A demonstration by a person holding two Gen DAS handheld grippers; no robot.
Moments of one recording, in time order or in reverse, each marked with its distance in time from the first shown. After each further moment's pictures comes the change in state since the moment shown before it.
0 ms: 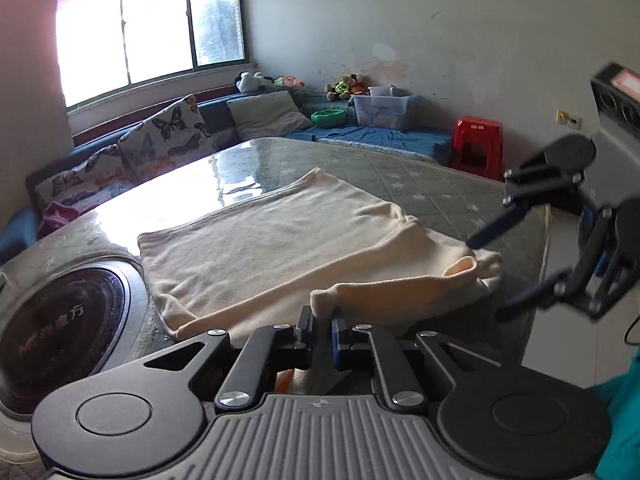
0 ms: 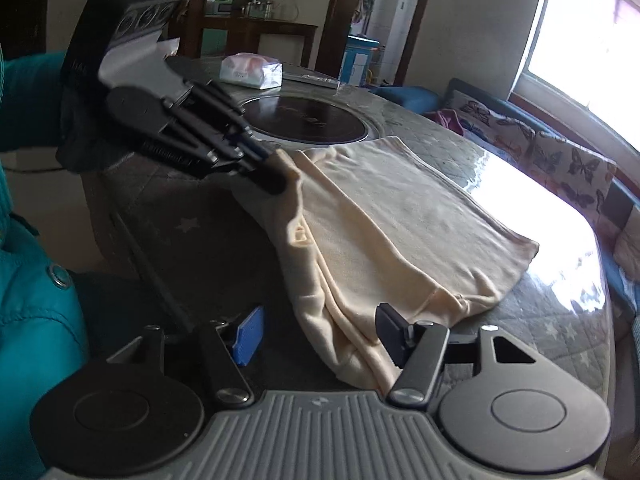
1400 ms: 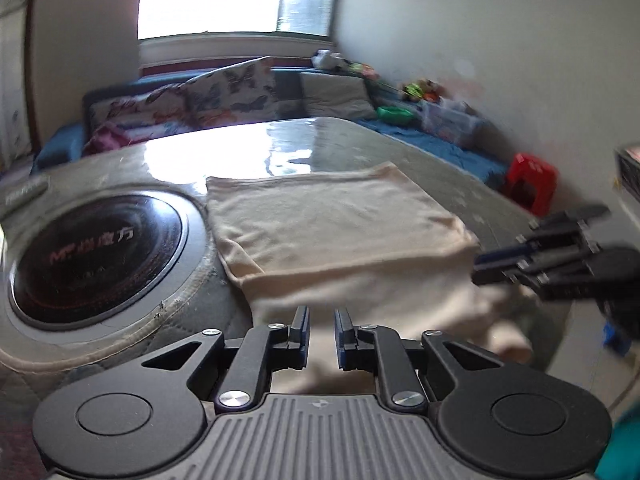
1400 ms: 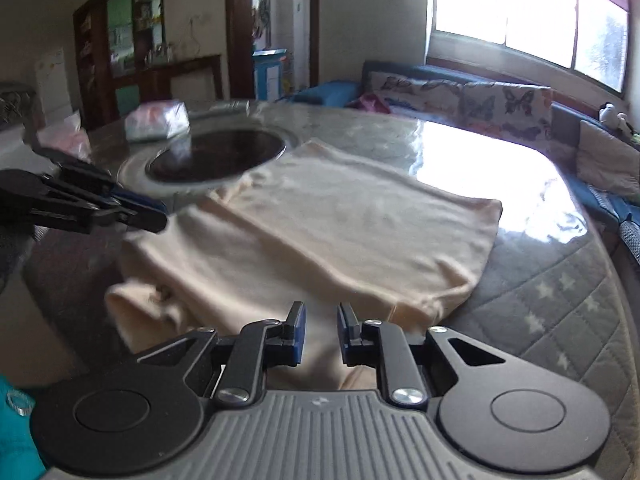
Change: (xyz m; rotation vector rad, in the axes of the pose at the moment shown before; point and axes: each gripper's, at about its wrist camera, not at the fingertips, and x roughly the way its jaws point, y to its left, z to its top) left arm -0.039 0.013 -0.018 -0.197 0.058 0.099; right arm 0.032 -0.040 0.003 0.329 -0.012 -0.091
